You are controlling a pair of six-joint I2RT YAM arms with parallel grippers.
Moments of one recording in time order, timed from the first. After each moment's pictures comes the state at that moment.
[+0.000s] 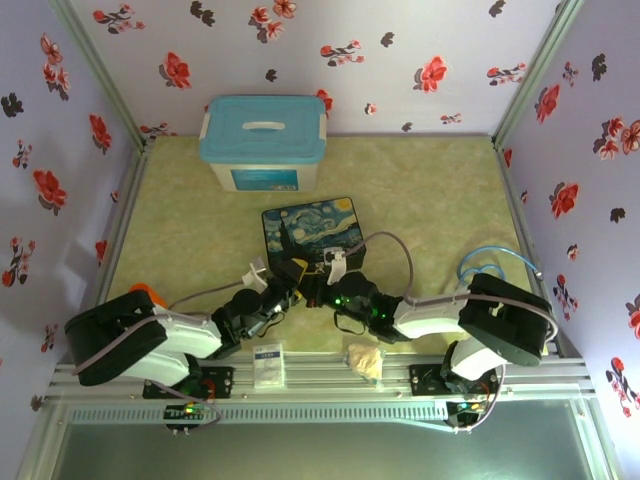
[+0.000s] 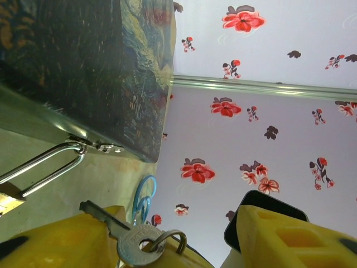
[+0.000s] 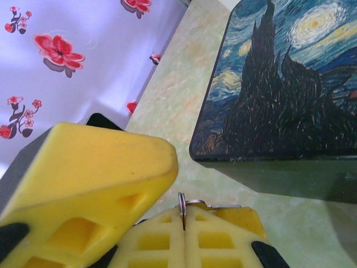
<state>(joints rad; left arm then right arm) -1.08 1.37 0.16 1.11 -0.33 -1.67 1.13 1.50 0.46 0.78 0.10 0.89</state>
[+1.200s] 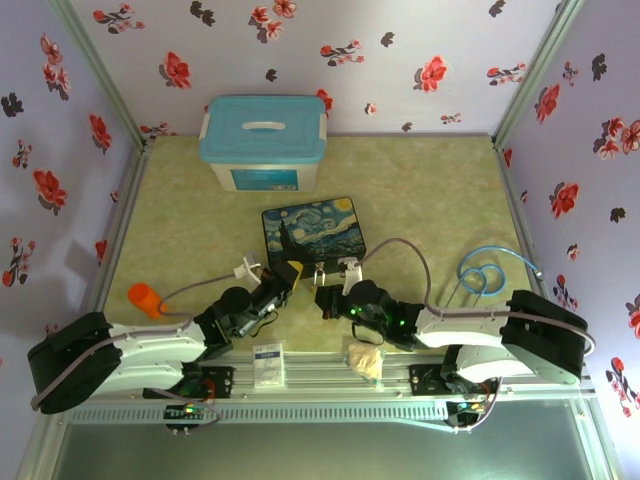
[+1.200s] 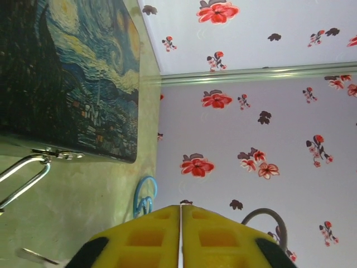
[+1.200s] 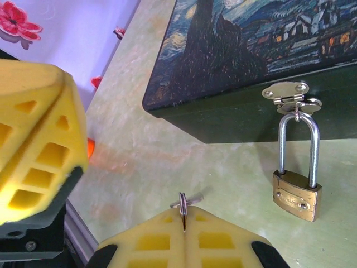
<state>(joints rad) -1.07 1.10 0.18 0.86 -0.32 -1.51 1.15 1.27 0.38 0.49 0.16 0.88</state>
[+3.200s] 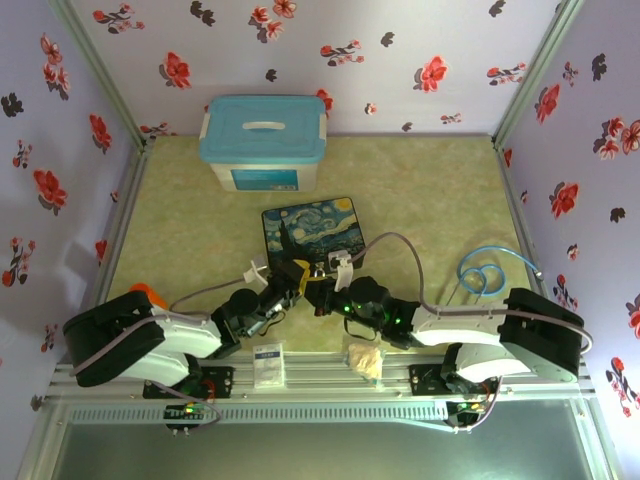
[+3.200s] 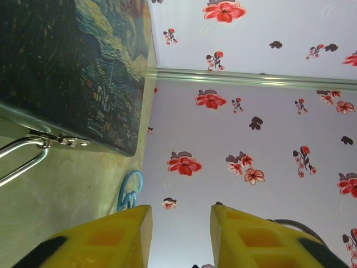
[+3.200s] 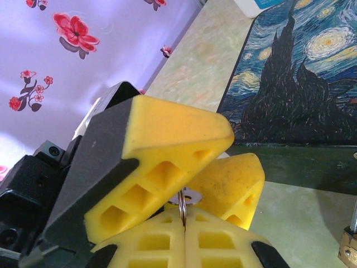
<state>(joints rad) -1.08 1.36 0.17 1.15 -0.31 -1.64 1.16 1.30 0.43 0.61 0.13 0.77</state>
